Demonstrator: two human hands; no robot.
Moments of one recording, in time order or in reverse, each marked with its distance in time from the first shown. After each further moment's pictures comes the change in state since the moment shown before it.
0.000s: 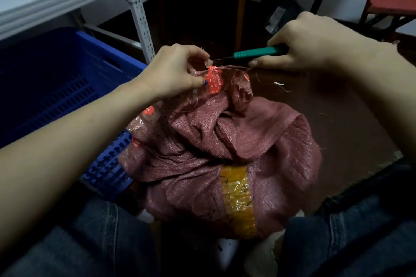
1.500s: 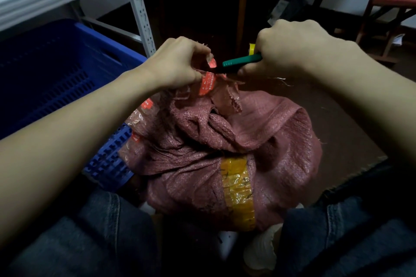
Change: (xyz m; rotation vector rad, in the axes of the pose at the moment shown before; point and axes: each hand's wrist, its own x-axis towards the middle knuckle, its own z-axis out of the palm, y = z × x) left_hand 0.005 0.003 -0.001 0.192 -0.068 0.016; right_hand -0.001 -0.048 0.002 -0.200 -0.121 0.210
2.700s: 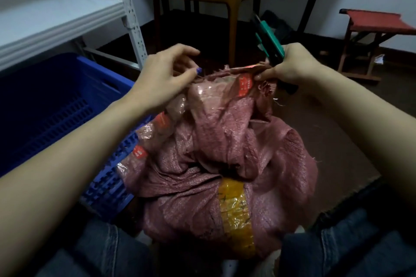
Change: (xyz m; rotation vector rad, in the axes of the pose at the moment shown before) left_hand 0.005 -0.008 -0.007 -0.465 0.294 0.108; right_hand 0.043 0.062 0.042 1.013 0.090 0.345
